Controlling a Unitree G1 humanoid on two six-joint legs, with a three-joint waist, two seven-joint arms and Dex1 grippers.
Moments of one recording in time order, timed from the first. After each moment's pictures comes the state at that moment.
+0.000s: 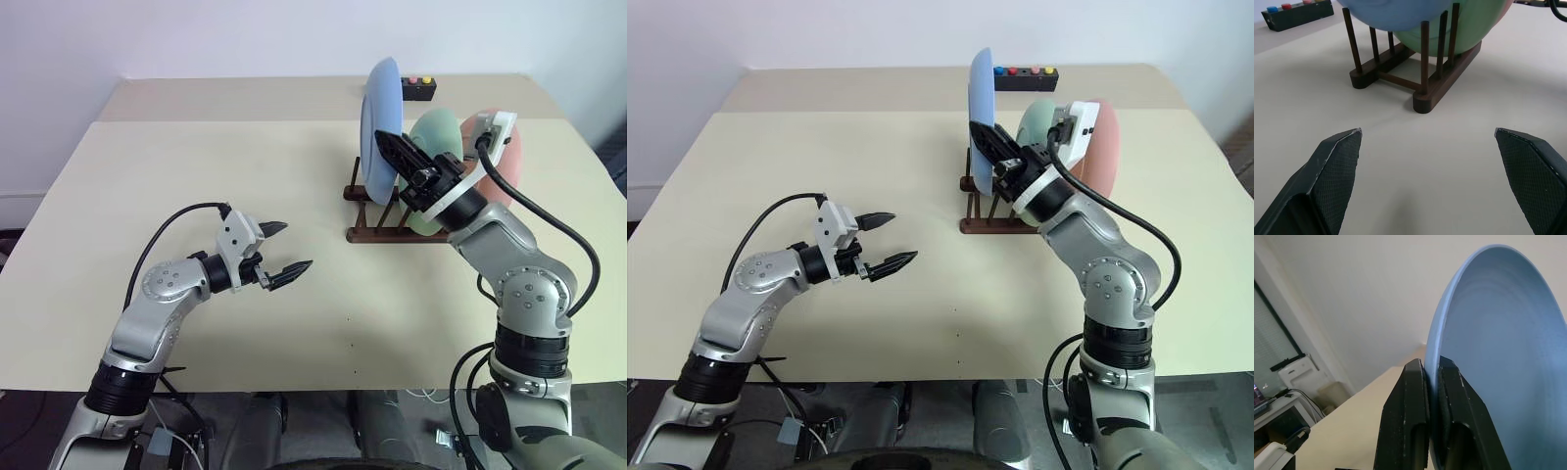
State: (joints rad) left arm -0.27 0.51 -0.09 -0.25 -0.36 0.35 -0.78; right arm -0.51 -0.31 -0.19 -0.36 0.98 0.70 0.22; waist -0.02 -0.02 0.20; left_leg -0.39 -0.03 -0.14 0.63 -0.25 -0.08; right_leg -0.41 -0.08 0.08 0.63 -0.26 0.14
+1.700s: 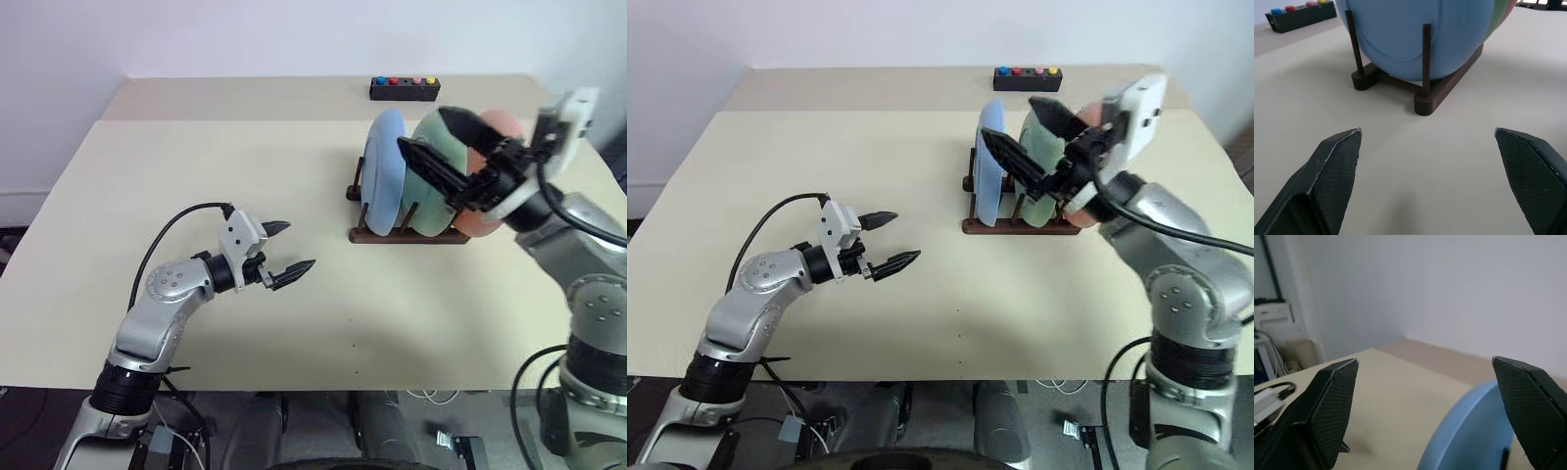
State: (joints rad) left arm -0.28 0.48 -0.10 -0.24 -0.33 0.34 -0.76; right arm -0.42 -0.69 -0.38 -0.55 0.97 0.68 0.46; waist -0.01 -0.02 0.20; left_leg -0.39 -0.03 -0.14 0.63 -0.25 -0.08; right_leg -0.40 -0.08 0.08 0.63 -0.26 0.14
